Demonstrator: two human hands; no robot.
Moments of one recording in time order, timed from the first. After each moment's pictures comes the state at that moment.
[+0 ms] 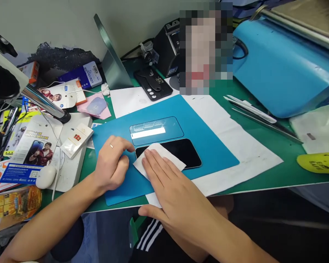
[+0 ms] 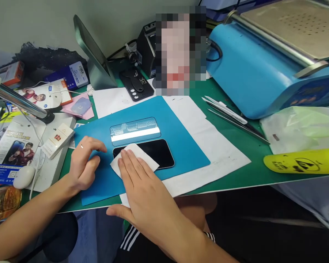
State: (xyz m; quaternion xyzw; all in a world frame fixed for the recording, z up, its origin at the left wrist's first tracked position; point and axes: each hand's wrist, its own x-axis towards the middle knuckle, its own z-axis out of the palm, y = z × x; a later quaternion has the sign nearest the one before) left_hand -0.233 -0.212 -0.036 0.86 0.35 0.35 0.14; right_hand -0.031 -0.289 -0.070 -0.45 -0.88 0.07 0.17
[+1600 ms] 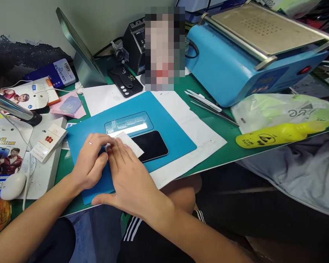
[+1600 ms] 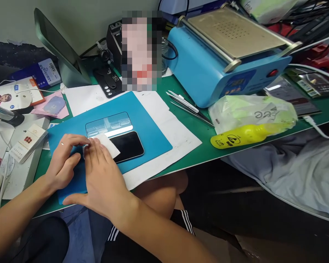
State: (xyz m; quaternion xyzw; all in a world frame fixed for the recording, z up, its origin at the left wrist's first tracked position) left_hand -0.232 -0.206 -0.043 0.87 0.33 0.28 0.21; right_hand -0.072 -0.282 -0.059 -0.51 -0.83 0.14 0.18
